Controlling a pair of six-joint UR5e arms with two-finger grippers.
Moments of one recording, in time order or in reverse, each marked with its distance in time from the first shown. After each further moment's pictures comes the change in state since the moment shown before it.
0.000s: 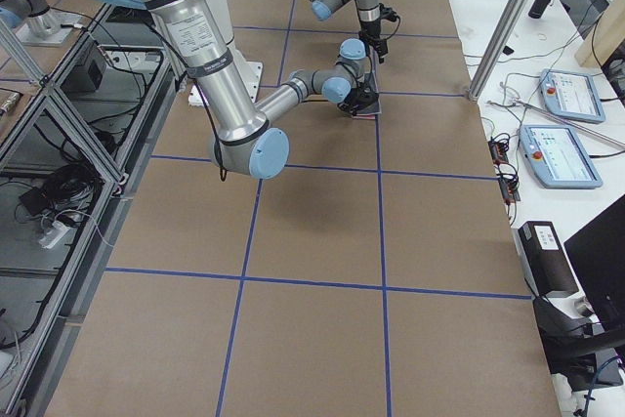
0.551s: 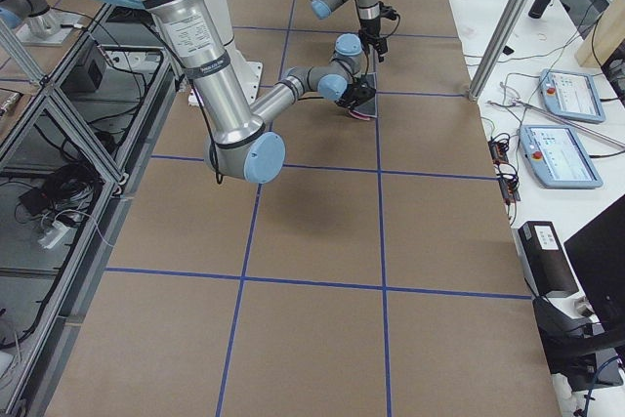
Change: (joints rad) left arm -0.004 0.003 -0.035 0.006 -0.022 -0.002; right arm -0.002 -0.062 0.120 -0.010 0.010 0.015
